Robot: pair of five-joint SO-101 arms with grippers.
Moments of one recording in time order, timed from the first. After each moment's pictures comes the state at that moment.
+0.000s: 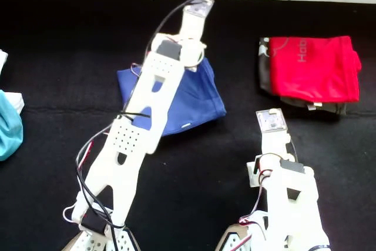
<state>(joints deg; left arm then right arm) 15.1 70.3 -76.1 60.7 -3.7 7.5 -34.3 77.7 40.7 22.5</state>
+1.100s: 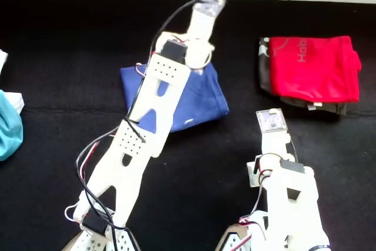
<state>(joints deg) 18.1 70.0 -92.9 85.7 -3.8 7.5 -34.3 77.7 40.7 22.5</state>
